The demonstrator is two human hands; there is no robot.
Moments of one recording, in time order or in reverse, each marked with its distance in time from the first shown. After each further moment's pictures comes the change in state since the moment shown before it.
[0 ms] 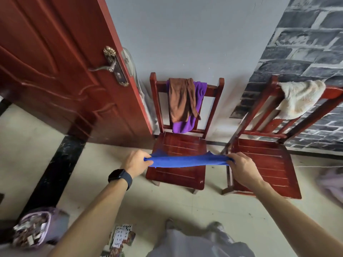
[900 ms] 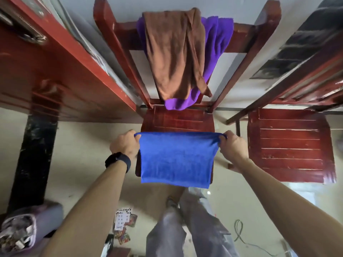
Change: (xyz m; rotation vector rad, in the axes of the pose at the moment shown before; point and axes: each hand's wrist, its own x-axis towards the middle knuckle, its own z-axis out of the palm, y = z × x) left_hand 0.261 -0.083 0.122 0.277 0.008 -0.277; right_hand 0.191 0.059 0.194 0.040 -0.173 0.487
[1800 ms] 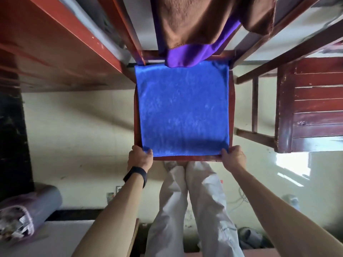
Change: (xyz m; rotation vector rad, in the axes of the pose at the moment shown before) left_hand 0.009 -0.056 0.200 -0.315 -0.381 -0.386; right_hand -0.024 0.083 0.199 0.126 -0.166 0.544
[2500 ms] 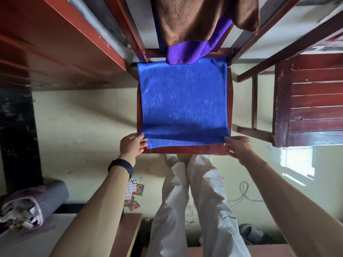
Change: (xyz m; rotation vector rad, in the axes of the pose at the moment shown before) left_hand -0.023 0.009 -0.053 -0.820 -0.131 -0.073; right_hand -0.013 -0.022 -0.049 0.477 -0.164 0.116
